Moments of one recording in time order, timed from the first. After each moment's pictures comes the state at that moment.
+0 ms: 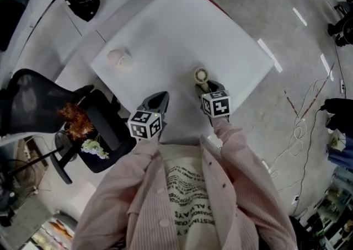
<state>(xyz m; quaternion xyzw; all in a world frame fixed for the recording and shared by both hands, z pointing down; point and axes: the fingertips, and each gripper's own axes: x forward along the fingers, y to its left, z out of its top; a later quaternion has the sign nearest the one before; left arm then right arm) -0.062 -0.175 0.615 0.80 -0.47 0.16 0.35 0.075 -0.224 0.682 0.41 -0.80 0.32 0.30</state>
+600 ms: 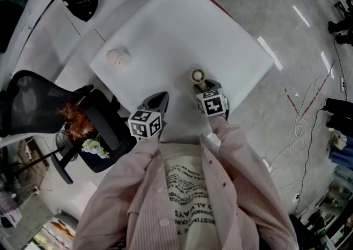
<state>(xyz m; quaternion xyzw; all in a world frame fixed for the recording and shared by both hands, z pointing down) -0.060 -0.172 0.625 0.79 -0.46 0.17 0.36 0.070 -0.219 0.697 0.39 -0.79 0.29 0.37</state>
